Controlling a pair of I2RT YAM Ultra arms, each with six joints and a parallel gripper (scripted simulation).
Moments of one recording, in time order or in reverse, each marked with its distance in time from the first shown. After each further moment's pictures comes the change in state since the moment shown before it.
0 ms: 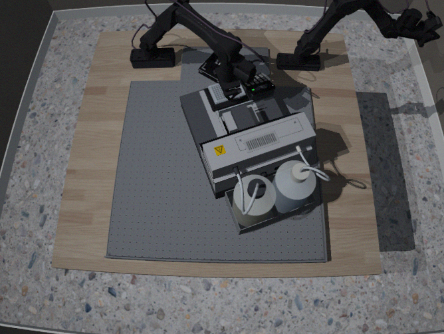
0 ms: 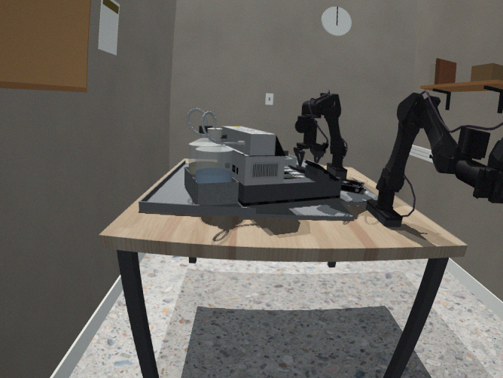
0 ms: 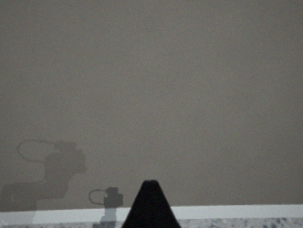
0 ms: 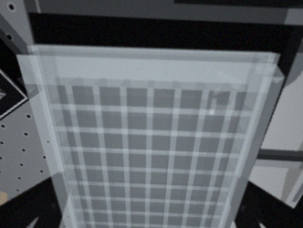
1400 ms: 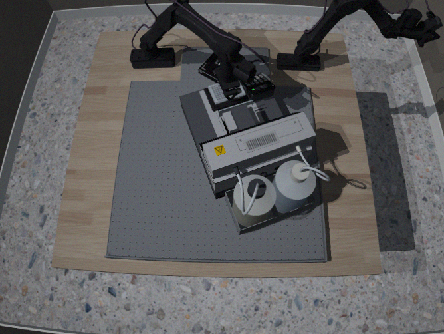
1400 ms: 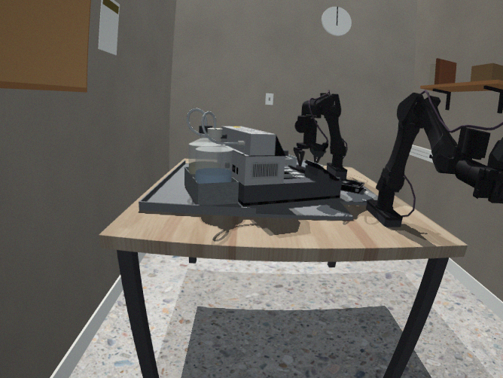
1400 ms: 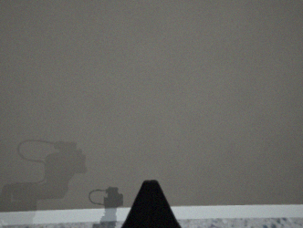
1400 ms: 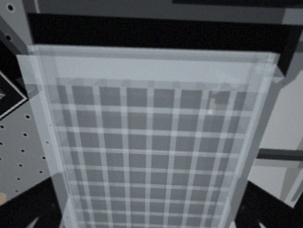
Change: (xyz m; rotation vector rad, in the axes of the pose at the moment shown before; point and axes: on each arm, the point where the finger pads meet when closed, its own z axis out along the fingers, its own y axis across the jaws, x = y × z) left arm 0.000 0.000 0.000 0.000 0.000 0.000; right arm 0.000 -0.001 0.000 0.003 -0.004 0.002
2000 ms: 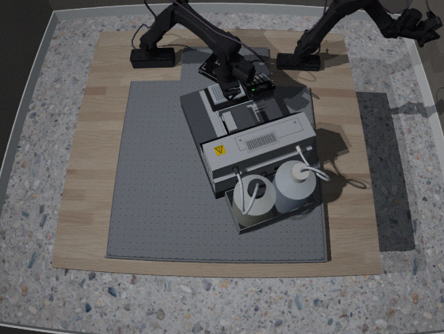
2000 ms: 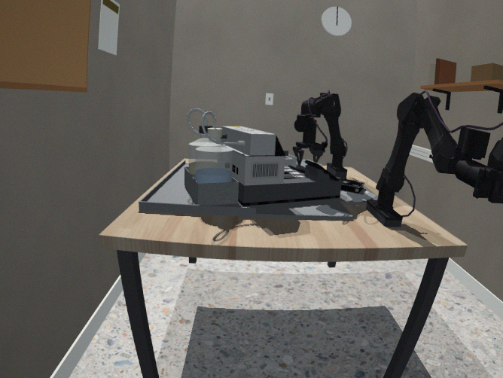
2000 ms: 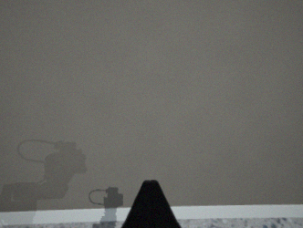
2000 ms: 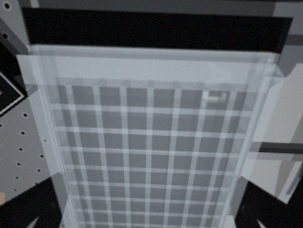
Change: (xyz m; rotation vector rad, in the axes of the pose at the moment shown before) left arm 0.000 0.000 0.000 0.000 0.000 0.000; right arm 0.002 -0.002 -0.003 0.007 -0.003 0.007
